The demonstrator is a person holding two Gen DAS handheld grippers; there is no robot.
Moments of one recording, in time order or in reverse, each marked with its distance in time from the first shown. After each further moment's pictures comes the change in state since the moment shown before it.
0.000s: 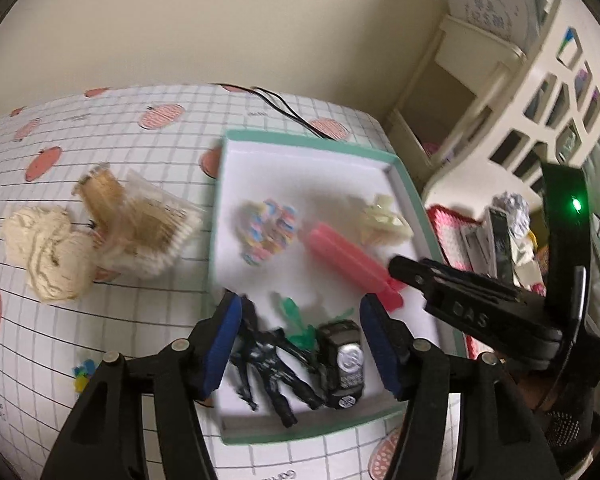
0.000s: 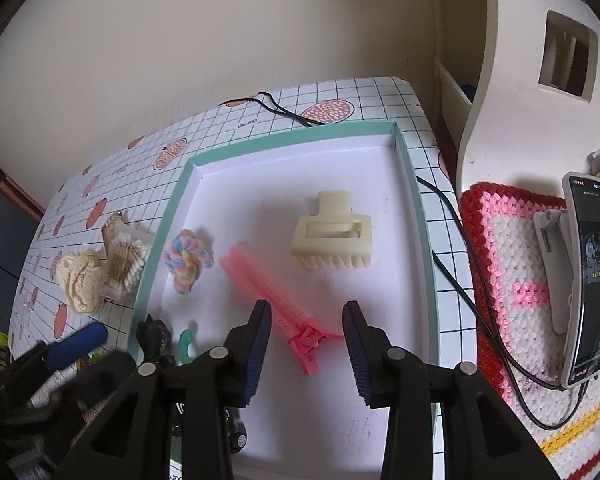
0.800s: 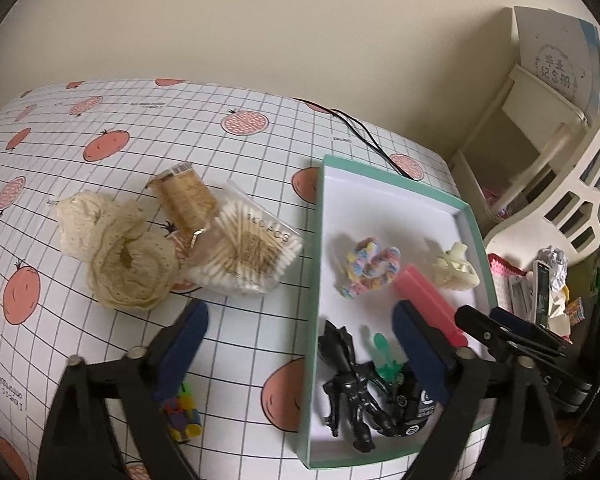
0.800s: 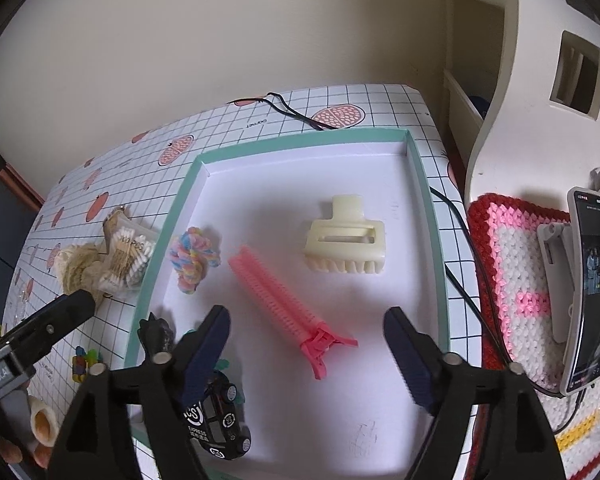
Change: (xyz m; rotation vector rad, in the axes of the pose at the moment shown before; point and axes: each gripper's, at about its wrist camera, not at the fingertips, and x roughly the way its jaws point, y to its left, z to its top) left arm -0.002 0.060 0.009 -0.145 -0.064 0.117; right arm 0.003 0.010 0.000 -0.041 -0.016 -0.013
